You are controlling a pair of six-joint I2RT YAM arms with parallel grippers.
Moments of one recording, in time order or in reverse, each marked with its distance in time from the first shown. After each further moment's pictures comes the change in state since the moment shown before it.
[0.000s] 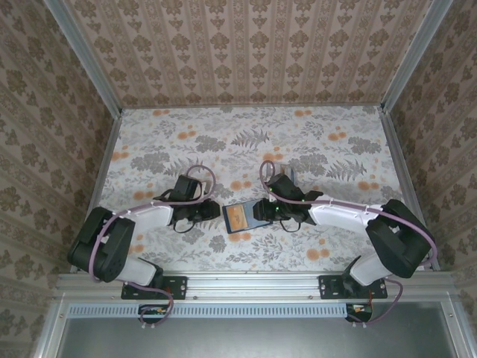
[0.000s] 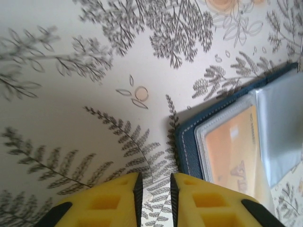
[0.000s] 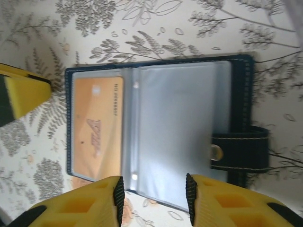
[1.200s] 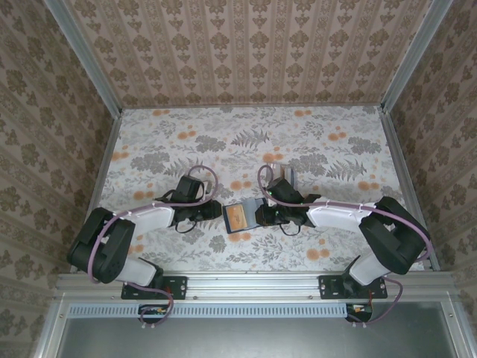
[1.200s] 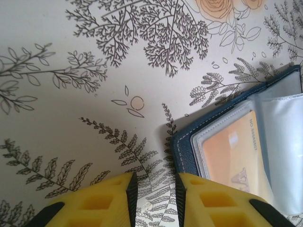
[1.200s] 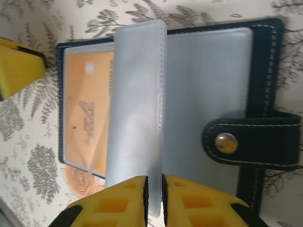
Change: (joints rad) left arm -0.029 0.002 -0.003 0.026 -0.044 0.004; right arm 0.008 0.039 -0.043 0.093 -0.086 -0.010
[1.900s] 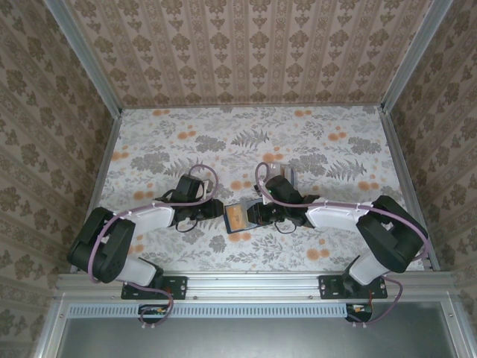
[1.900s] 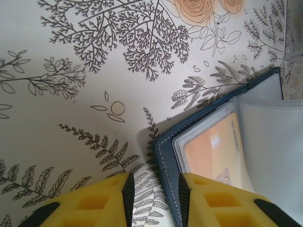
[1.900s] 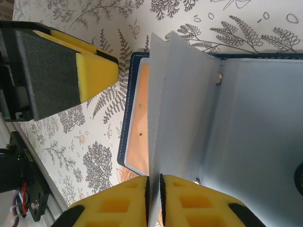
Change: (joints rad) left arm 0.000 0.003 0.002 0.030 0.039 -0.011; right arm 0.003 0.026 -0.010 0.163 -0.139 0.003
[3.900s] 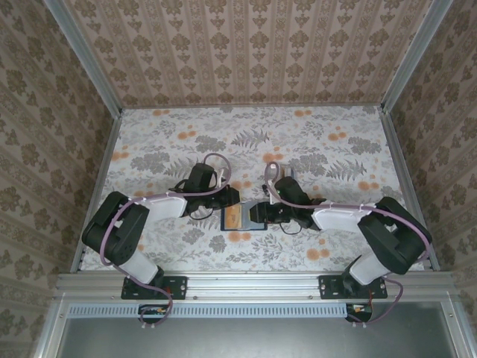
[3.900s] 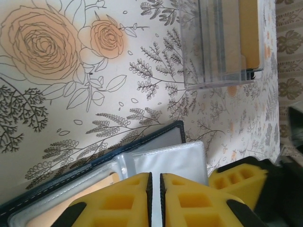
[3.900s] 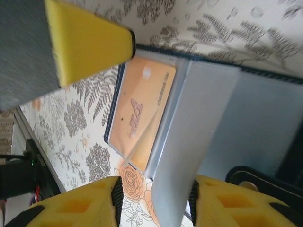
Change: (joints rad) left arm -0.074 0.153 0.142 0.180 0.155 -0.144; right arm -0.072 -0.043 -0.092 0.095 -0.048 0.050
